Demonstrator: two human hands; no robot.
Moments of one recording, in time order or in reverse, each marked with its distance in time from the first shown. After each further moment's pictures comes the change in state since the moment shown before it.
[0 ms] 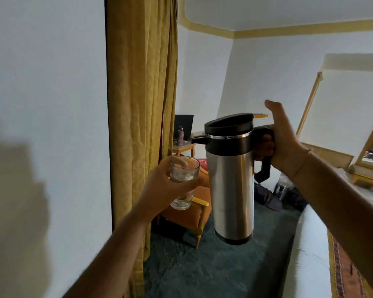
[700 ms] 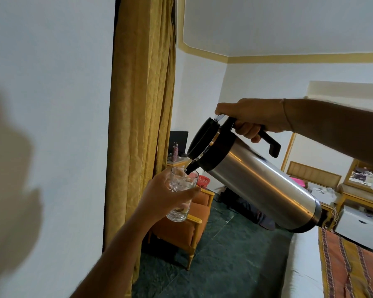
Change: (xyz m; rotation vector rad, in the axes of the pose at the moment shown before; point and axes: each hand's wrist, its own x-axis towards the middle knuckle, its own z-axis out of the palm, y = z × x) left_hand 0.006 0.015 -0.002 0.104 -0.025 0.021; right_hand -0.017 -0.122 0.067 -0.987 -0.155 0.016
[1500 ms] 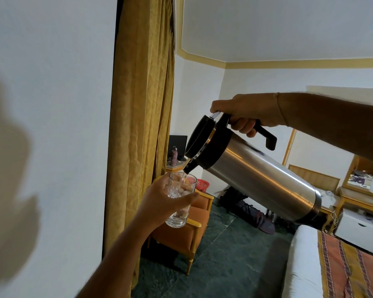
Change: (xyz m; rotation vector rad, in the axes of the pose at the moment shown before) left_hand -0.020 0.020 -0.001 -0.015 0.028 -0.021; right_hand -0.011 -0.020 -0.012 -0.023 0.005 -0.026
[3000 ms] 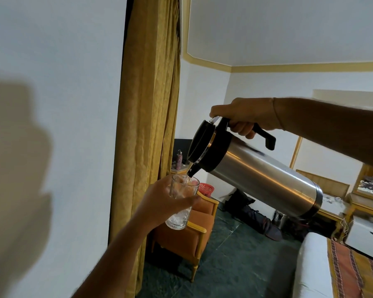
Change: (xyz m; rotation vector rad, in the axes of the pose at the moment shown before) left_hand 0.017 -0.005 -0.019 0.089 -0.025 0.095; right_hand 0.023 -0.013 0.008 -0.017 0.043 -0.009
